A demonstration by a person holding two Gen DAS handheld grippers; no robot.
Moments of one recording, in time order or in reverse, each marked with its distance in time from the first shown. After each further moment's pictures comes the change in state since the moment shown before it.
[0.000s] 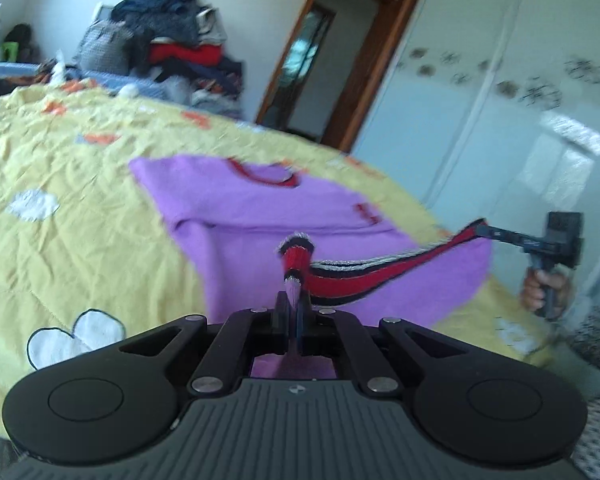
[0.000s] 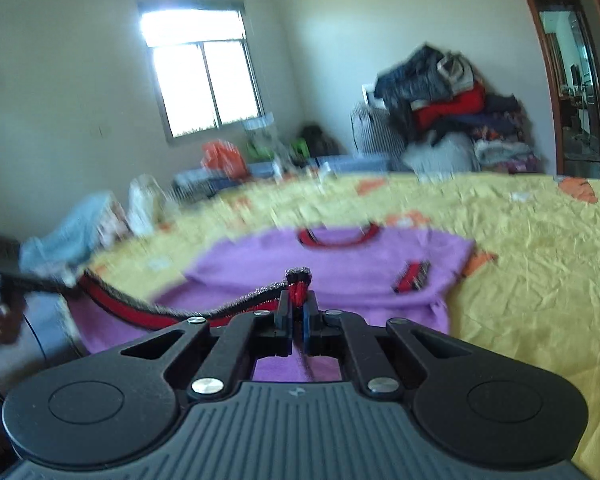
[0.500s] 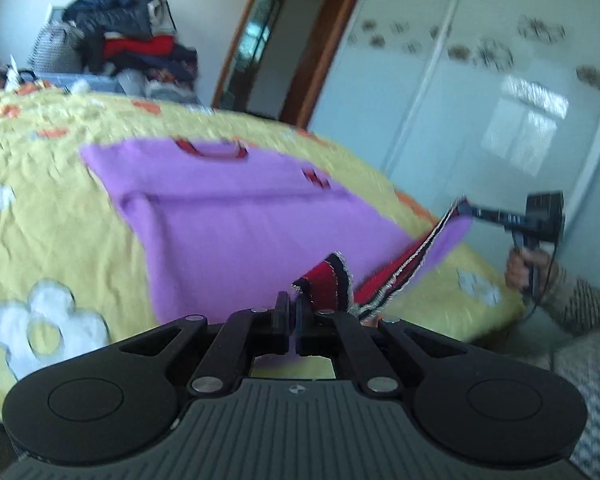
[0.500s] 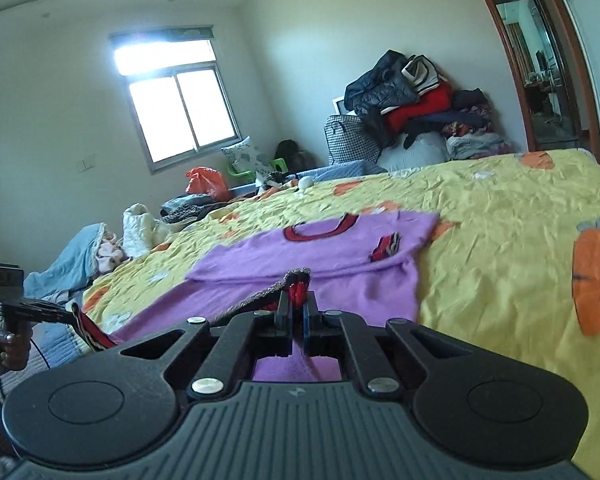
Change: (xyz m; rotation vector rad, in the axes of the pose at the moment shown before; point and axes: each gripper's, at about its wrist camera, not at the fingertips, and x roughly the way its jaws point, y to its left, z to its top) left arm 0.011 -0.023 -0.021 0.076 0.044 -0.072; right arm -0.042 -0.009 -0.033 0.083 -0.032 -0.062
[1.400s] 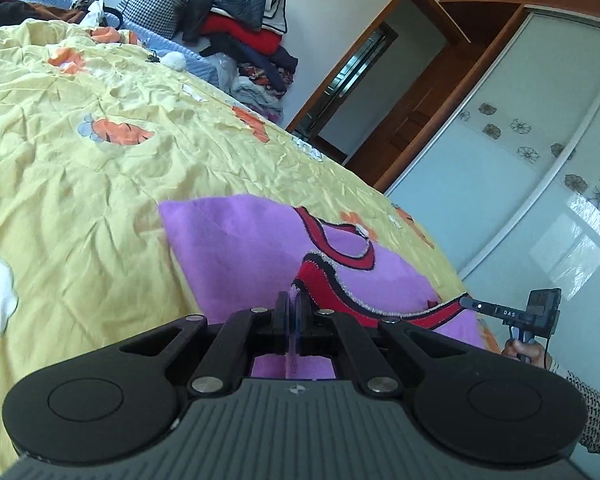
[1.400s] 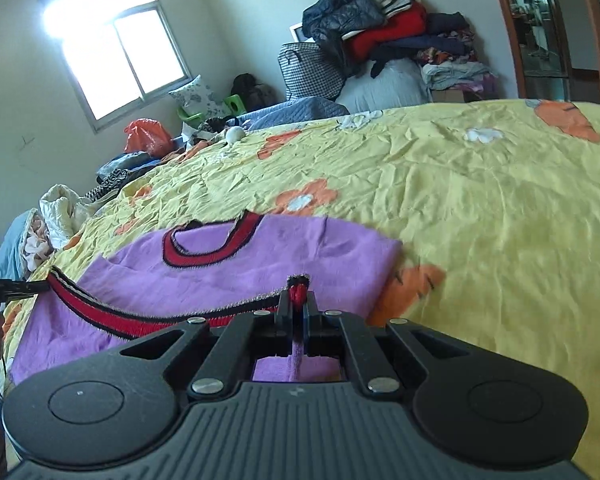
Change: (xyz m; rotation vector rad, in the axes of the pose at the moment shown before) left arm 0.133 0.189 0.117 -0.355 -0.048 0.080; right arm 0.239 -0.146 0.086 0.076 0.239 -0.064
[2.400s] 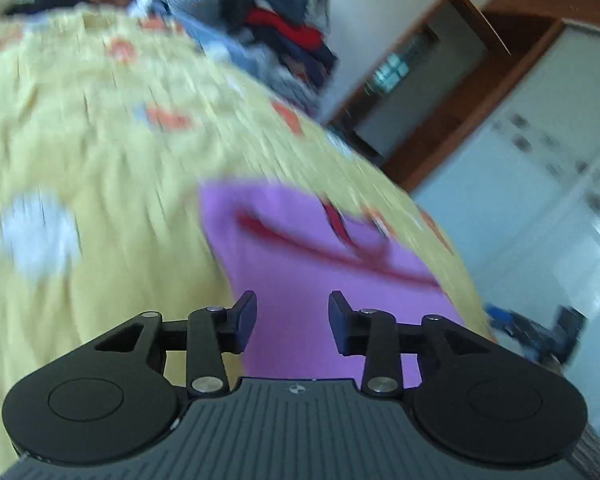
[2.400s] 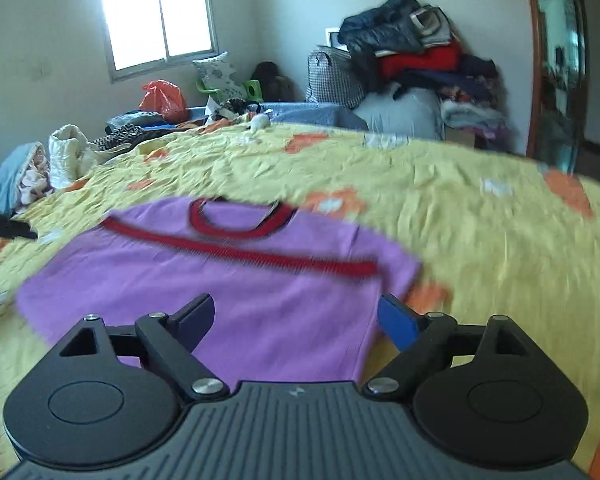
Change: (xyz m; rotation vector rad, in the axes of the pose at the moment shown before) left arm -0.062 -0.017 -0.027 -0.107 0.062 0.066; right arm -0.049 0.067 -0.028 -0.209 0.020 -0.077
